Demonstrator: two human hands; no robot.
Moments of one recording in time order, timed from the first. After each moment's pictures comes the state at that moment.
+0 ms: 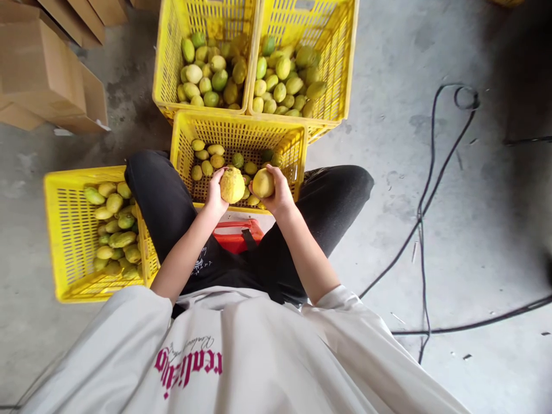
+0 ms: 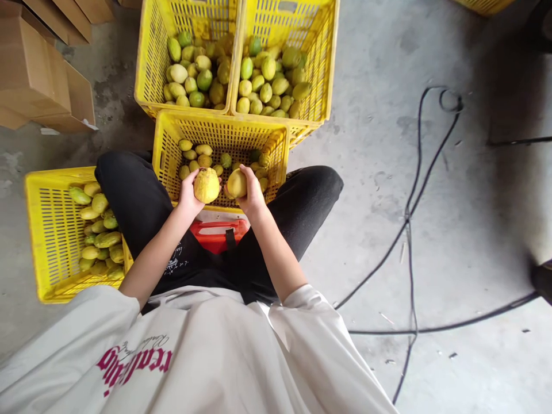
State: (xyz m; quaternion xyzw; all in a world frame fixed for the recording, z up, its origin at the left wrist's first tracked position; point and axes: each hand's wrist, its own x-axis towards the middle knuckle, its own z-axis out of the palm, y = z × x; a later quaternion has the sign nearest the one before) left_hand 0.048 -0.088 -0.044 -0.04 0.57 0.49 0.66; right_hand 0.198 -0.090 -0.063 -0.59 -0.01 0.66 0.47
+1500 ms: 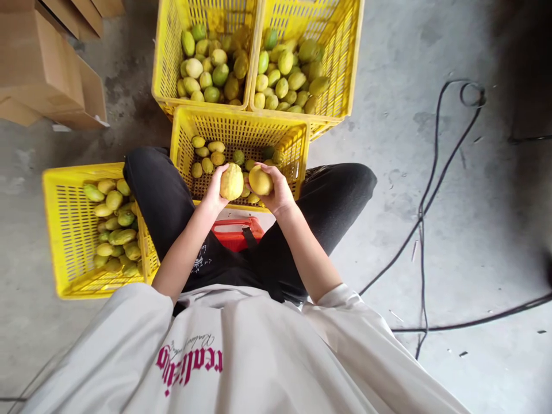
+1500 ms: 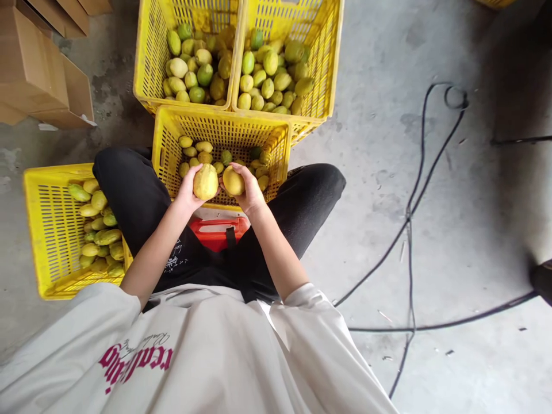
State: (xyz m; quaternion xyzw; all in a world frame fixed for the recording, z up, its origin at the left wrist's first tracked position) left_hand 0.044 -0.084 -0.026 -0.08 0.58 0.42 0.69; right_hand 0.190 -0.093 -0.046 -0.55 -0.01 0.70 0.45
